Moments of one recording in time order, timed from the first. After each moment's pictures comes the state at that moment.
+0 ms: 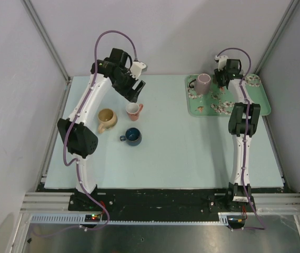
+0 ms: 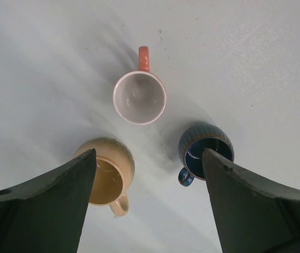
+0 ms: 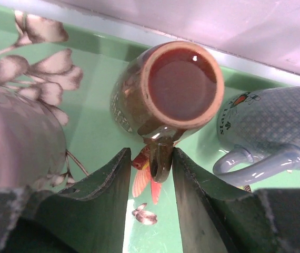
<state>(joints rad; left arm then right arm) -0.35 2.01 2.20 -1.22 0.19 0.39 -0.07 2.63 2.41 -0.42 -0.08 -0.34</state>
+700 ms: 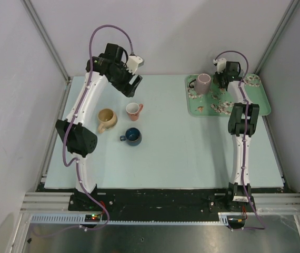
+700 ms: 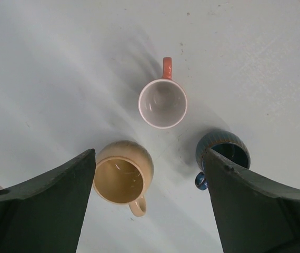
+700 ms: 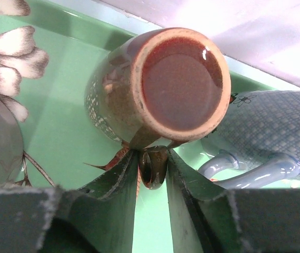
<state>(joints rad) -0.32 2.02 2.29 -1.22 0.18 0.41 -0.07 2.67 2.41 -0.37 -0.02 -0.49</state>
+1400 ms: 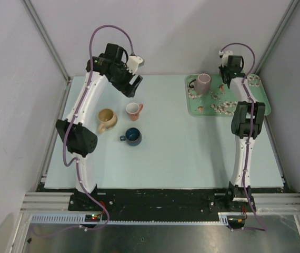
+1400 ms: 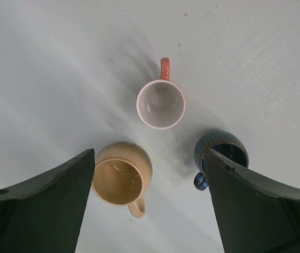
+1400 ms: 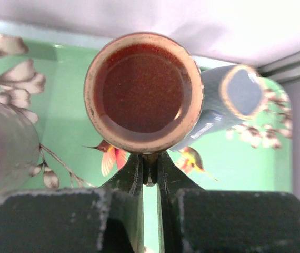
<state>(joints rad) -0.32 2.02 2.29 -1.22 0.18 0.42 -0.06 2.51 2.24 -0.31 0.08 -0.36</state>
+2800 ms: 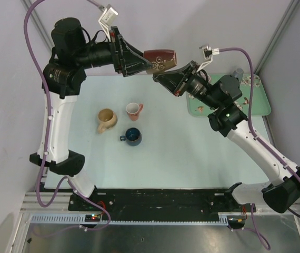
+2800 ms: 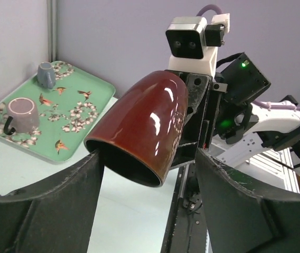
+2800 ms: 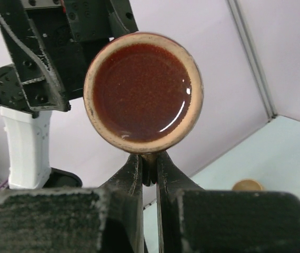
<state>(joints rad) -0.38 1.71 2.50 -0.83 0.91 -0.32 0.62 1.30 1.37 0.34 -0.43 0.71</state>
